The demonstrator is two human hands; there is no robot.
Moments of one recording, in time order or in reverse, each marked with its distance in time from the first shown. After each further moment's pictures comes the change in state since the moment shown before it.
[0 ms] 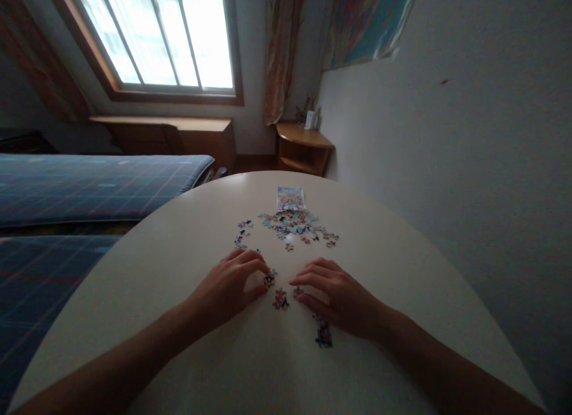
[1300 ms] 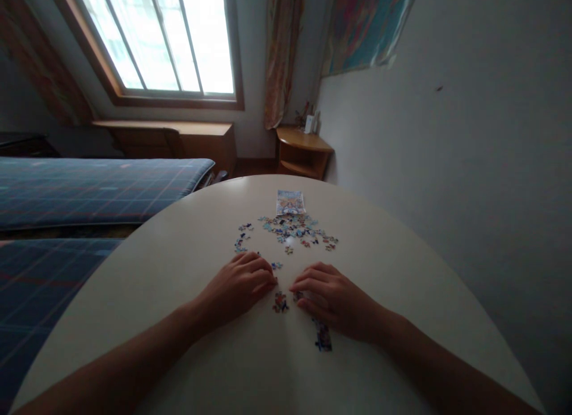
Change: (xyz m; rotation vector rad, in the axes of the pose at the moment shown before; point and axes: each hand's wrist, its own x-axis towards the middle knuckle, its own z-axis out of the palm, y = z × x) left_hand 0.011 -0.009 0.014 0.071 0.143 0.342; right_hand 0.000 0.000 -0.003 0.006 -0.075 0.020
